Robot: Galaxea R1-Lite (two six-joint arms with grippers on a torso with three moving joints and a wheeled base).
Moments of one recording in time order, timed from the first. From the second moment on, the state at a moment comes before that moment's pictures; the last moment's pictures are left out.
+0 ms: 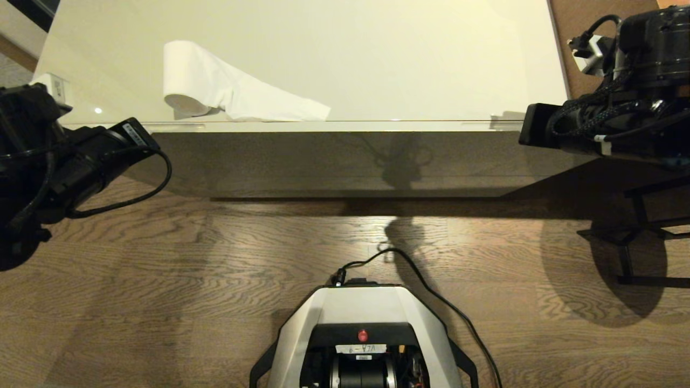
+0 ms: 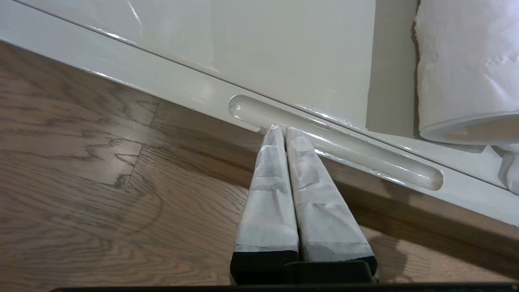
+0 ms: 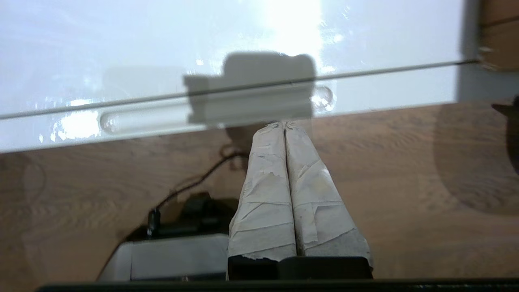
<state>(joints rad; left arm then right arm) 0.03 1.61 -0.97 -0.71 0.07 -0.35 0.34 1.64 -1.36 -0.01 -0.35 0.19</state>
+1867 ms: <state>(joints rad) -0.03 1.67 -0.93 -0.82 0.07 -0.37 0.34 1.73 -1.21 -0.34 -0.38 0.13</state>
